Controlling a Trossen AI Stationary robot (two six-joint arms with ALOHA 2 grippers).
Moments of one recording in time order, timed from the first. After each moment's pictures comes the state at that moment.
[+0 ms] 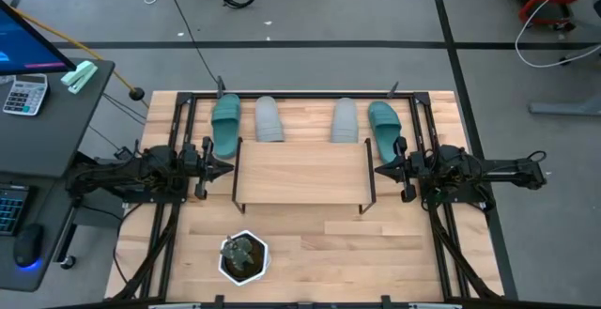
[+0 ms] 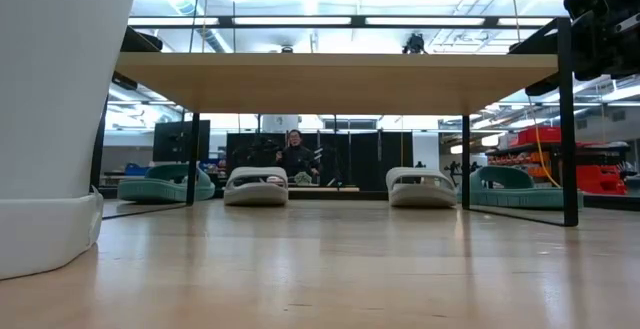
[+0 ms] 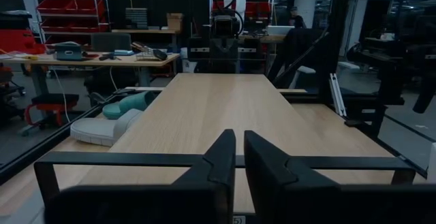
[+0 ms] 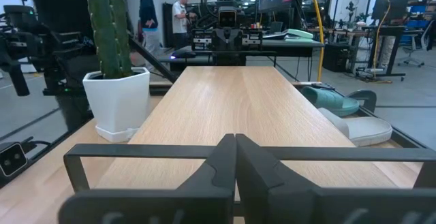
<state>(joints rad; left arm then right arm) 0.06 0.01 0.01 0.07 0.05 -0.04 -0.02 0.04 0.03 0.03 -0.05 0.03</state>
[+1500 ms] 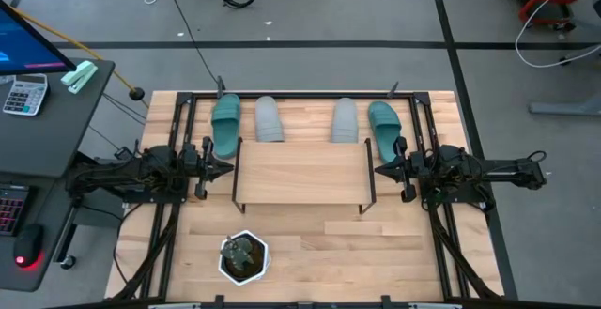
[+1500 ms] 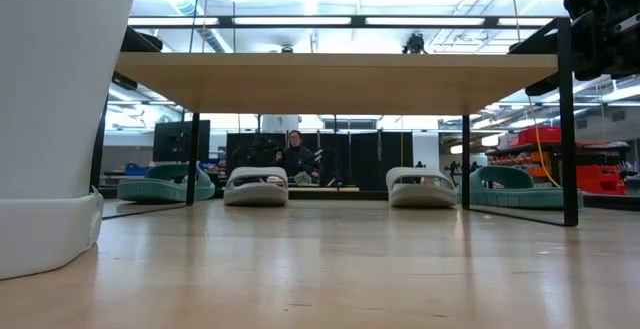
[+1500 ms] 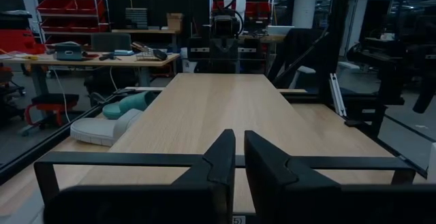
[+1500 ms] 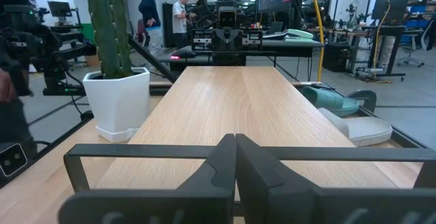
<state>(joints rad) 0.06 0.01 0.01 0.07 0.05 -0.04 -0.02 0.04 0.03 0.03 -0.05 0.03</state>
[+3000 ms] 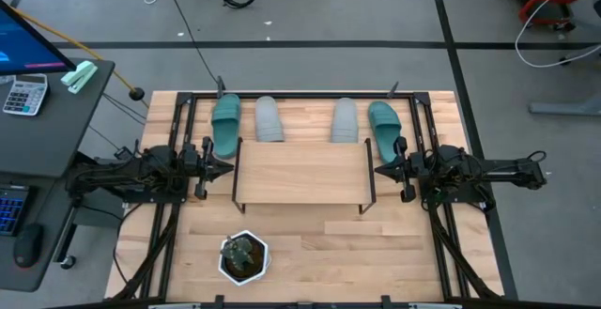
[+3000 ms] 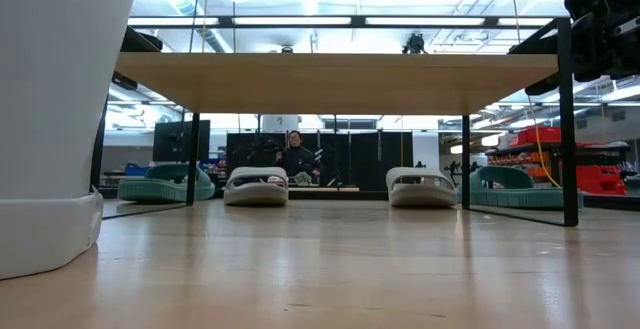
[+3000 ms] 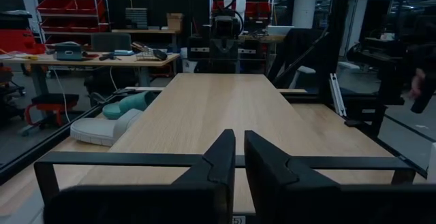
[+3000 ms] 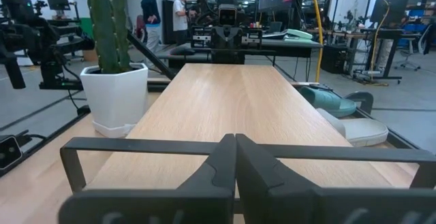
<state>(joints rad) 0.06 0.01 0.01 0.07 0.05 -0.04 -0.02 0.04 0.03 0.02 -0.05 0.00</state>
